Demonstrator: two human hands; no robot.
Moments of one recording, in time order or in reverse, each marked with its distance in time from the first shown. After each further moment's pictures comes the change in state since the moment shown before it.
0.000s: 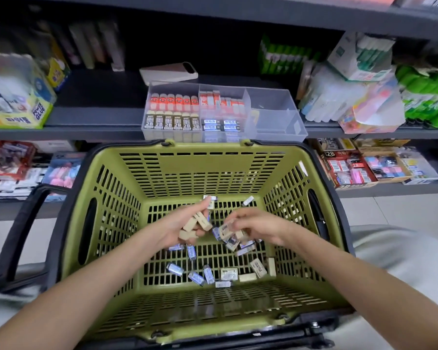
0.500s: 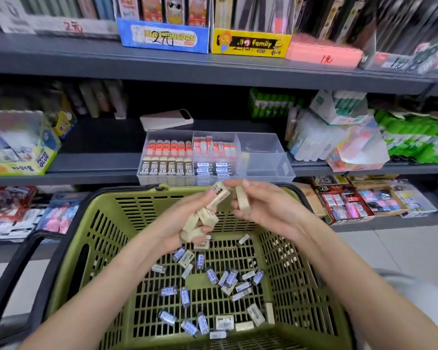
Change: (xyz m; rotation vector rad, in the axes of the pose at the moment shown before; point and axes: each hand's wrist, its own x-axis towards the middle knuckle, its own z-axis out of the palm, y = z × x) left_hand -0.041 0.094 0.045 -0.012 -0.134 0.411; right_hand -0.060 -0.122 -0.025 0.607 0.001 -0.462
